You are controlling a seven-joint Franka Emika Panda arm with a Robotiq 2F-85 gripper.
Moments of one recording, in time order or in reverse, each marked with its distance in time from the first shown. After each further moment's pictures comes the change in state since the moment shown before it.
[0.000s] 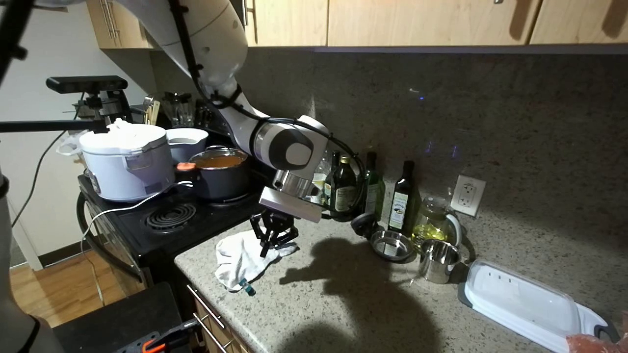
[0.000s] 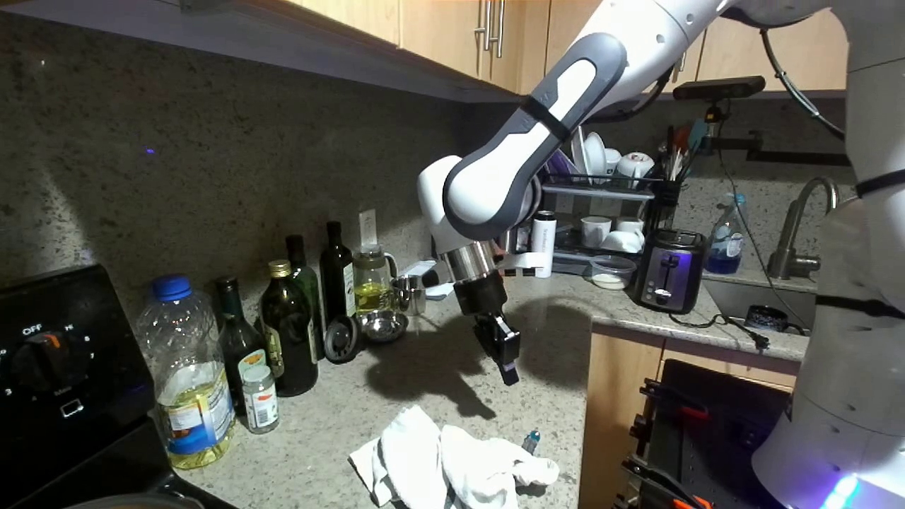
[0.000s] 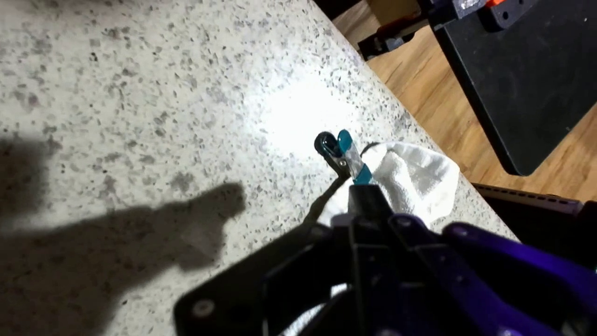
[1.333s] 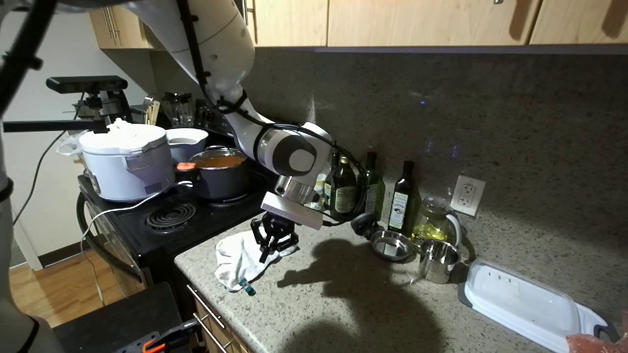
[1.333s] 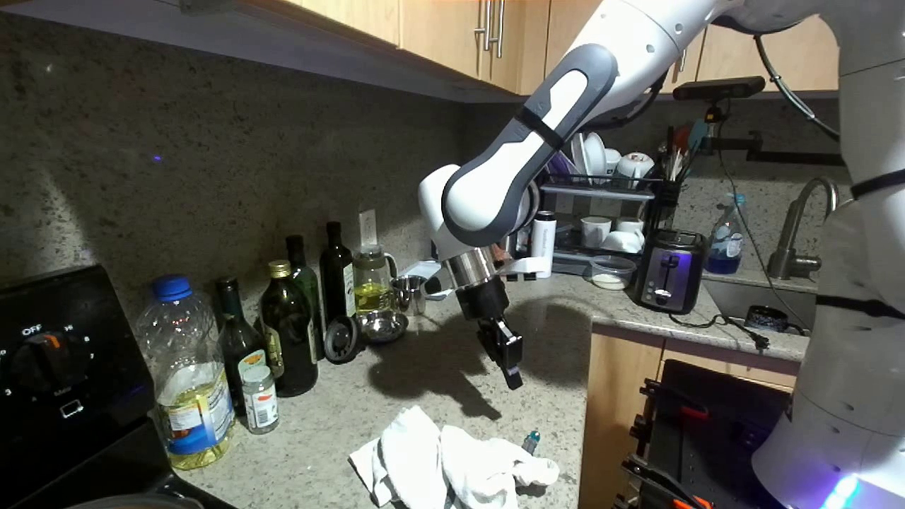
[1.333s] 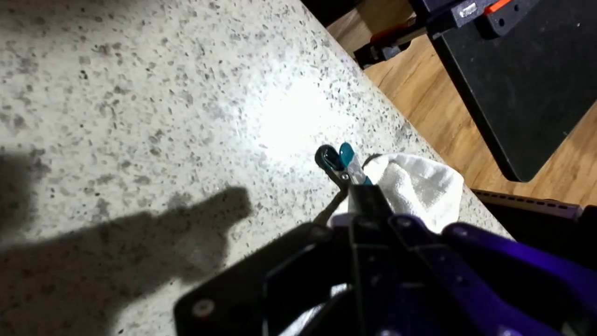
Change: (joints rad) arm -0.019 0.030 0.005 0.010 -0.001 -0.014 0.002
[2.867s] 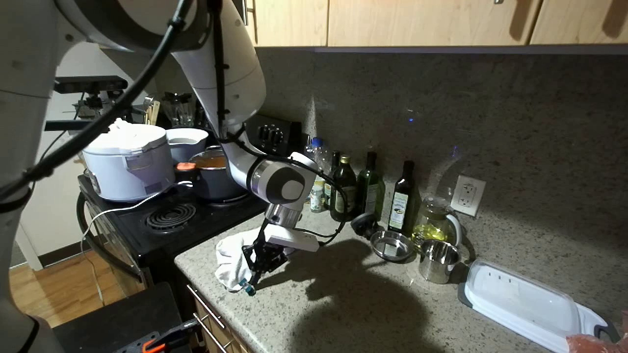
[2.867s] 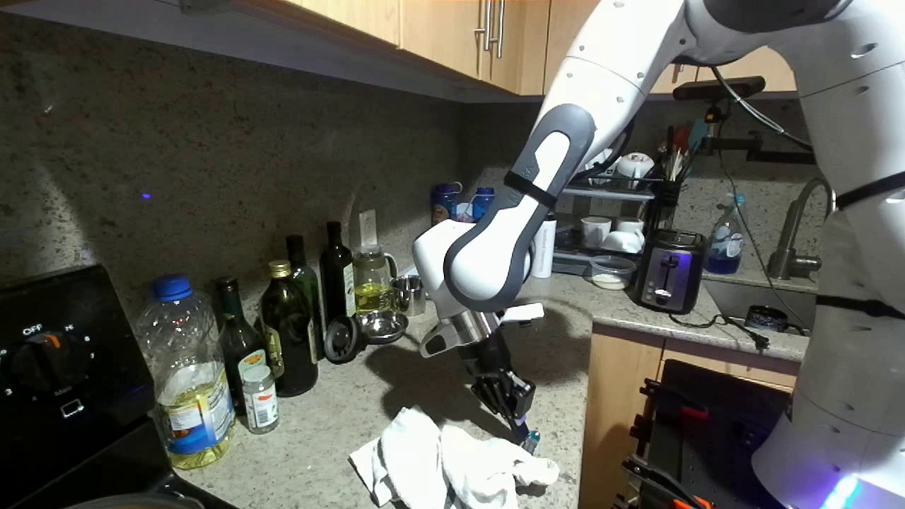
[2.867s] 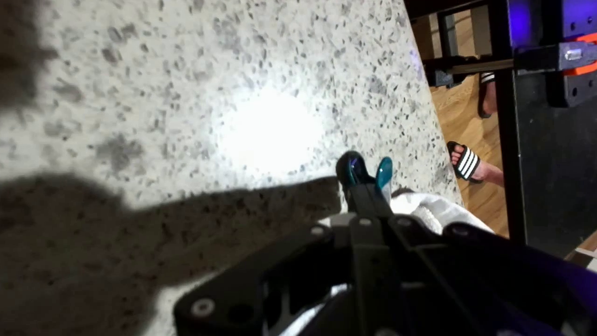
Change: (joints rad) arm 0.000 0.168 0.055 -0.009 -0.074 0.133 -0.275
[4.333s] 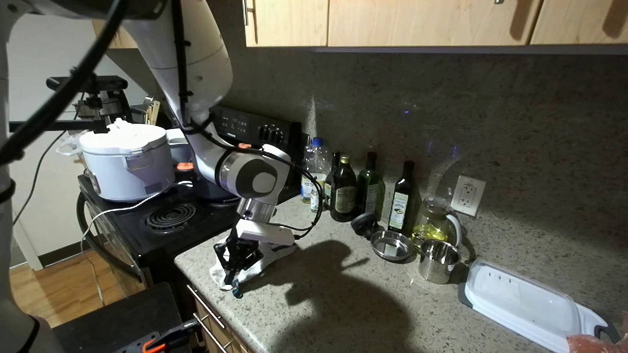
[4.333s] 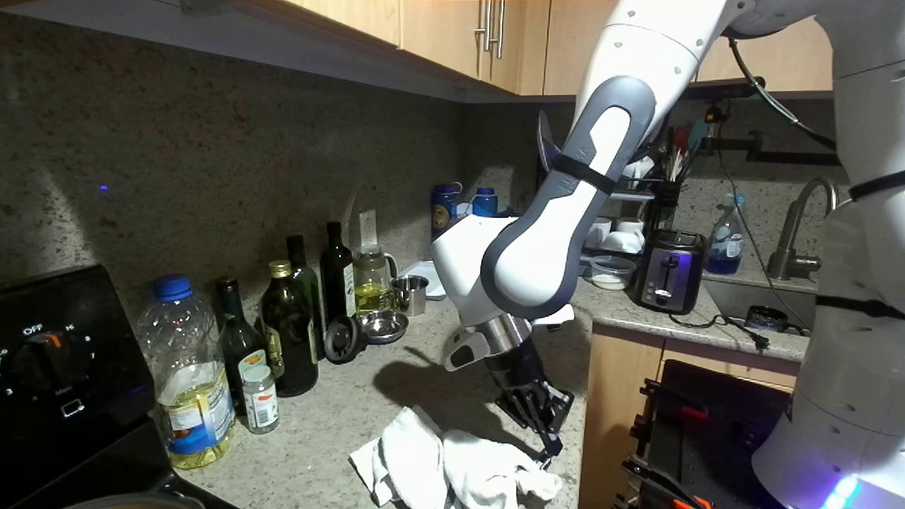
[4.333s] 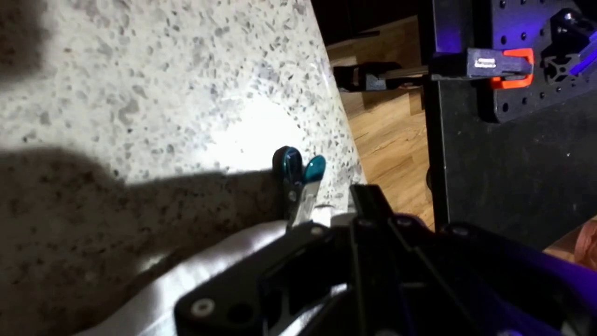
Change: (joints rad) arm 0.015 -0.147 0.081 -0.175 0.008 0.030 0.001
